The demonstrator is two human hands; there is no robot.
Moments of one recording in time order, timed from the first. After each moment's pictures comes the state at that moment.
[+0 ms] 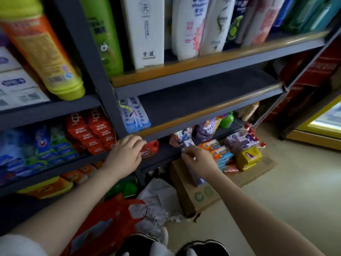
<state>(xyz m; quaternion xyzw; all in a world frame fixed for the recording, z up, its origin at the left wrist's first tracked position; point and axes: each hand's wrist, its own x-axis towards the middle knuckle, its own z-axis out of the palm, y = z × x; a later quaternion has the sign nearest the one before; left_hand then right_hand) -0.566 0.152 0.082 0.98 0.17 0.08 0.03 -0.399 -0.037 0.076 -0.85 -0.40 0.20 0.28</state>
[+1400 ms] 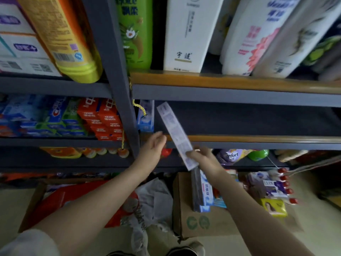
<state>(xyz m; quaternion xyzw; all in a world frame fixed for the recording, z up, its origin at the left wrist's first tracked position) -0.472 0.124 0.064 0.58 0.49 0.24 0.61 -0.320 0.045 0.059 -0.70 -0.27 0.50 0.44</state>
